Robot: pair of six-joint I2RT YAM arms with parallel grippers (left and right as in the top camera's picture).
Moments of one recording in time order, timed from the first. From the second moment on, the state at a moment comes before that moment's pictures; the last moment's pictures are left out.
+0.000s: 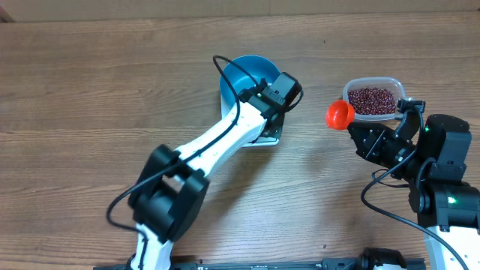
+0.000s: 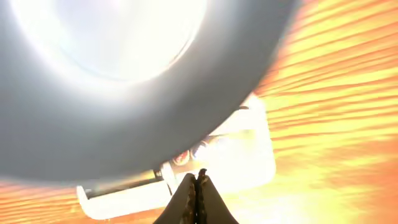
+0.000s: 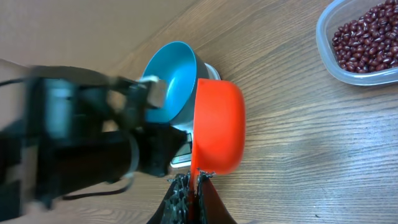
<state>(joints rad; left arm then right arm) -0.71 2.02 1.62 -0.86 -0.19 -0.47 -0.10 0.90 0.91 -0.71 -0.54 0.46</state>
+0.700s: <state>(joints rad) -0.71 1.89 1.65 -0.69 0.00 -0.20 -0.10 0.90 0.91 -0.78 -0.54 0.44</state>
